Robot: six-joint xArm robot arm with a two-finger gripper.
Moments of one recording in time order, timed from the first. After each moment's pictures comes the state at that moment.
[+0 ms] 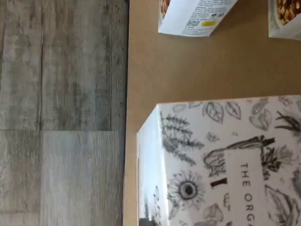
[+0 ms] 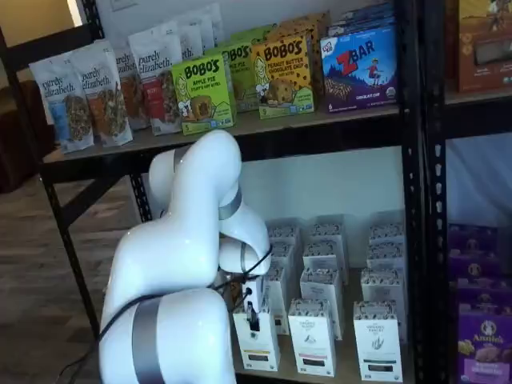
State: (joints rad) arm 0.26 1.10 -1.54 0.28 0.30 -1.56
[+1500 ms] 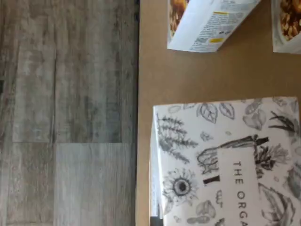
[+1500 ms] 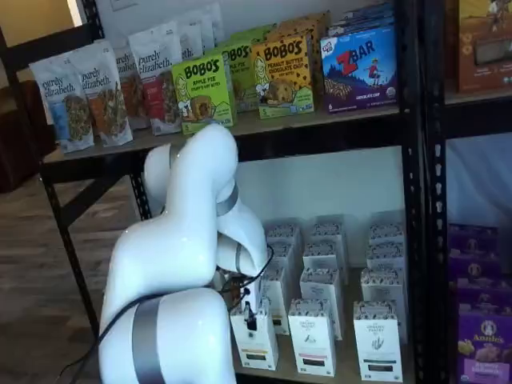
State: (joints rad) arm 0.28 1.06 -1.48 0.42 0.30 -1.68
